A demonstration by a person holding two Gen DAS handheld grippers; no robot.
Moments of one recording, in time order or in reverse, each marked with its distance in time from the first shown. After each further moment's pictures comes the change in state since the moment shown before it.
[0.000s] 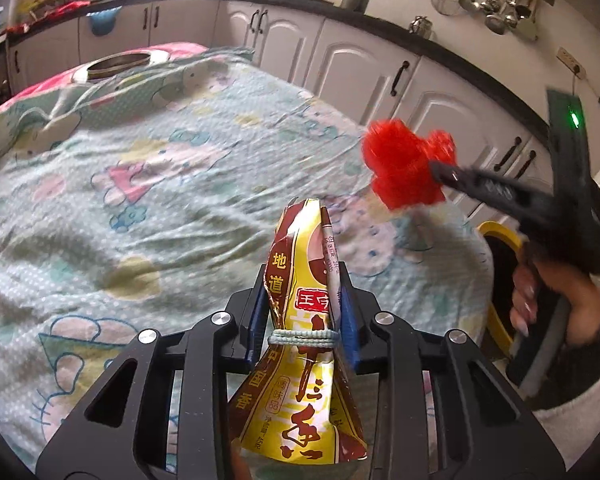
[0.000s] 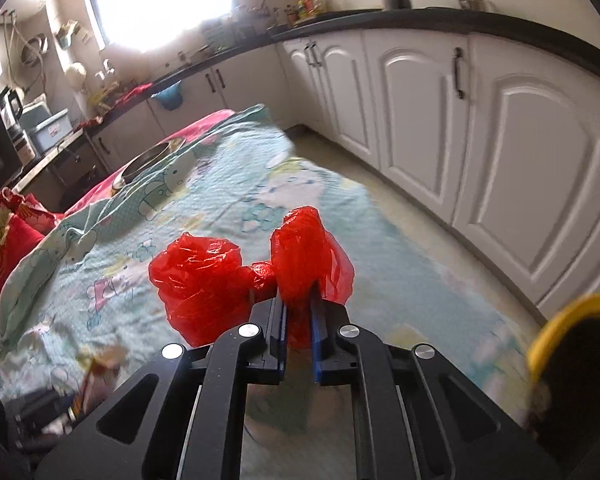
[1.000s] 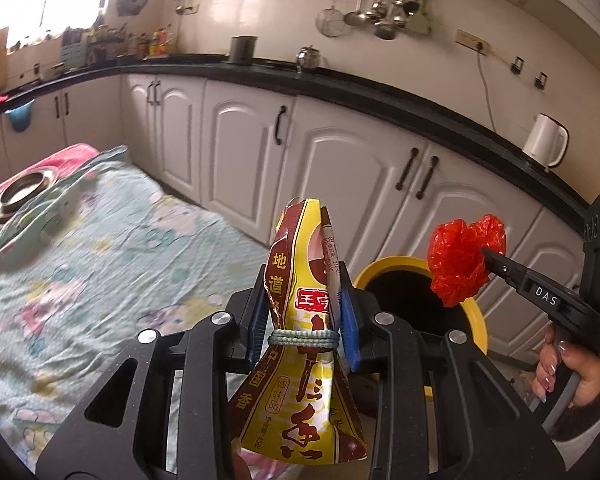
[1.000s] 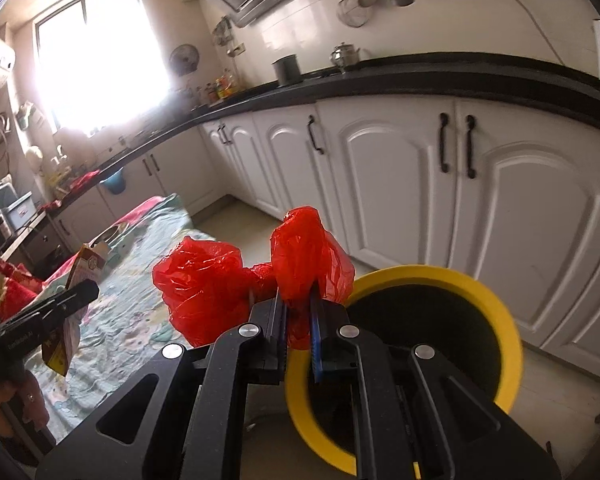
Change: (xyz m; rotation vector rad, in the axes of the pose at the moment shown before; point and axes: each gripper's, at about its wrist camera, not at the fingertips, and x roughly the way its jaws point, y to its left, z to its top) left arm -0.027 -0.152 0.045 0.249 -0.151 -0.194; right arm -0.201 -0.124 -0.061 0.172 -0.244 -0.192
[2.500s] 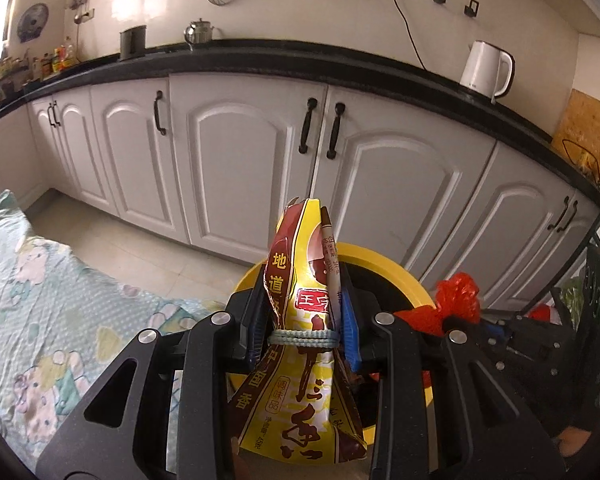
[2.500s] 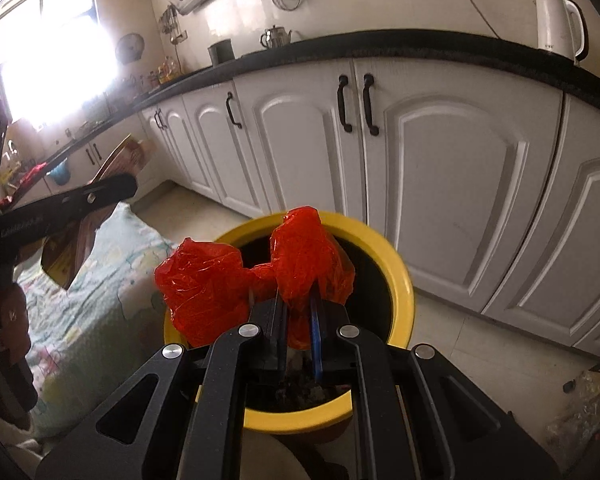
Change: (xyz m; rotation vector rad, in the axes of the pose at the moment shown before) left arm 0.110 -0.127 0.005 0.217 0.119 -0.189; right arm -0.024 -0.083 -0.066 0.036 0.063 -0.194
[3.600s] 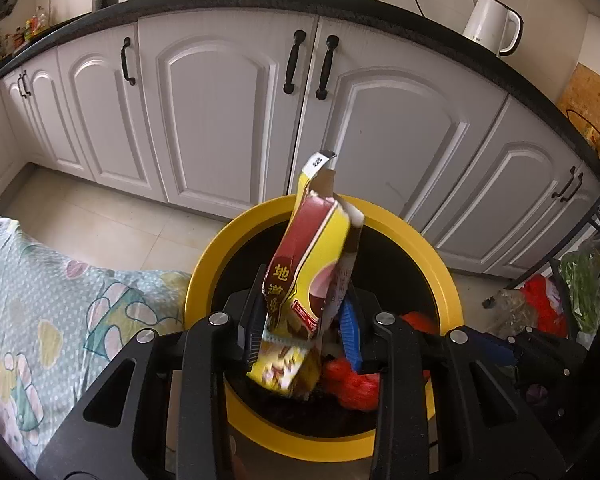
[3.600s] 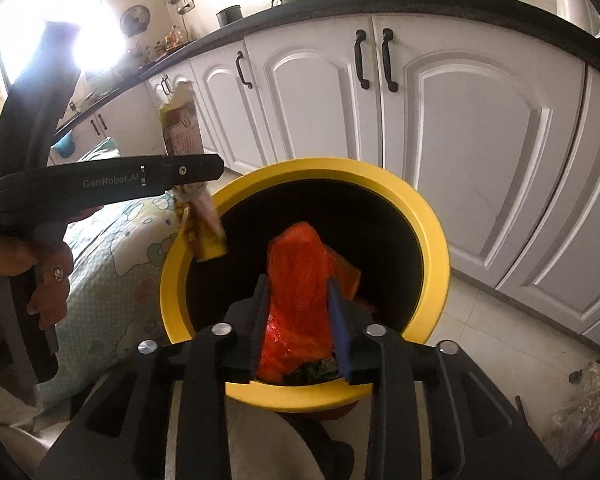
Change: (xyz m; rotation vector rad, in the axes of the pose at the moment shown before) left arm 0.068 -0.002 -0.007 0.005 0.176 -0.053; right arm 0.028 0.010 -0.025 -0.017 0.099 0.030
